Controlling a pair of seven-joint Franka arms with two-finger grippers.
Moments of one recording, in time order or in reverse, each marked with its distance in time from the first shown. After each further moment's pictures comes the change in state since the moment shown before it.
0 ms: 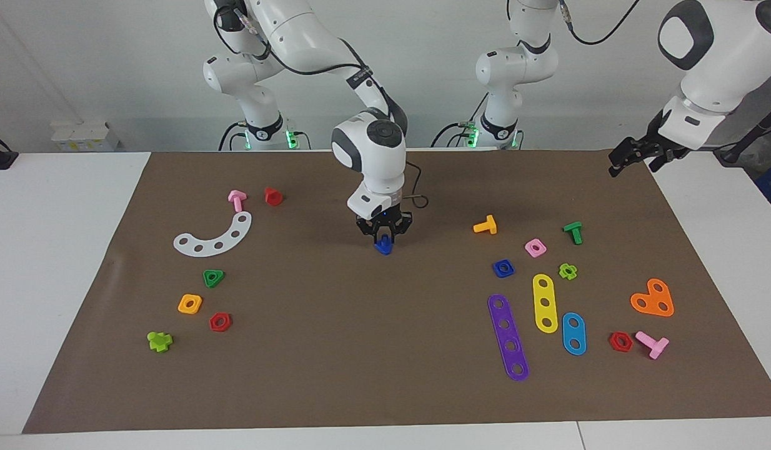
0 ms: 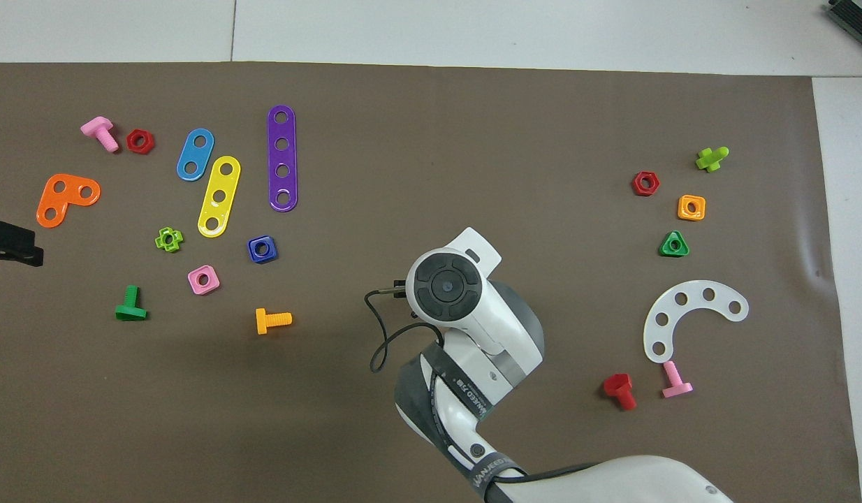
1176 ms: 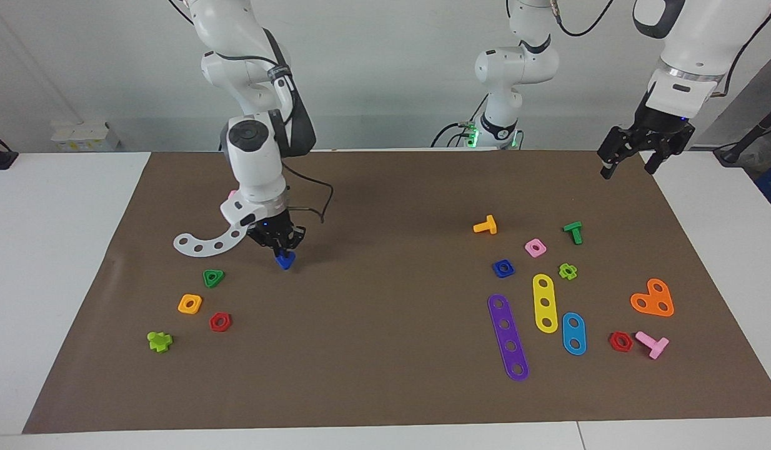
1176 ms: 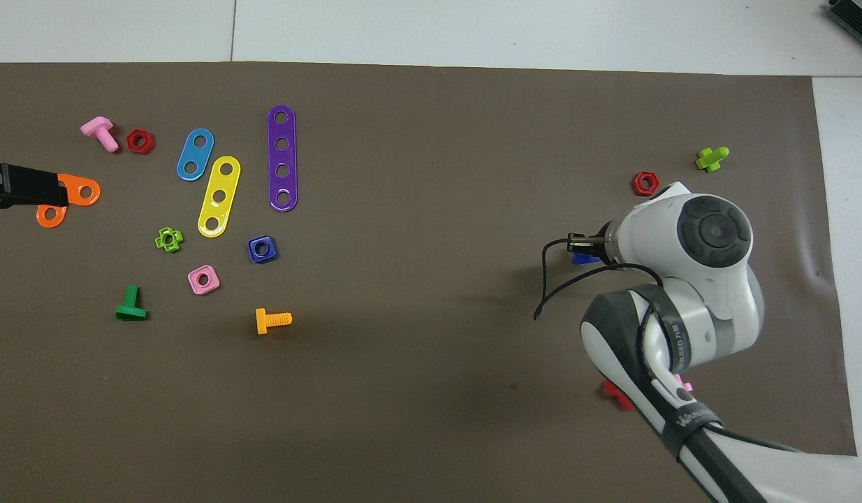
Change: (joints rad) left arm -0.076 -0.008 -0.014 0.054 -0.031 0.163 -0.071; right arm -0.444 -0.231 -0.014 -0.240 -0.002 0.068 -0.365
